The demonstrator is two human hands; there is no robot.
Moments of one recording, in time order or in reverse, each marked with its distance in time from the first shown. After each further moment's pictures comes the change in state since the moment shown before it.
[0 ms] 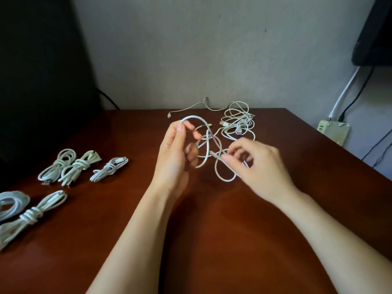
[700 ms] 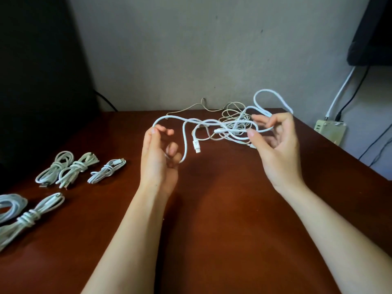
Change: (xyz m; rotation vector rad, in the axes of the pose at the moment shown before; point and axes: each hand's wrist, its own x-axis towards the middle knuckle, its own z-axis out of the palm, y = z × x) left_hand 0.008 0.004 -0.013 -0.233 0.283 -0.054; right_hand 0.012 0.007 -0.012 0.558 0.347 0.153
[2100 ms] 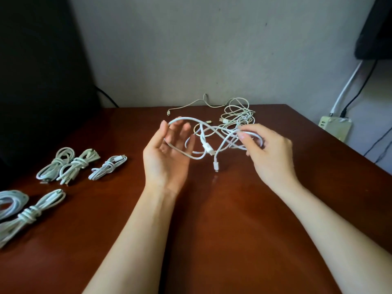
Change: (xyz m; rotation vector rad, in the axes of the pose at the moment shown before) left_hand -0.010 0.000 0.004 -0.289 -0.138 -0.188; right_hand -0.004 0.012 0.006 -0.424 -0.115 -0.091
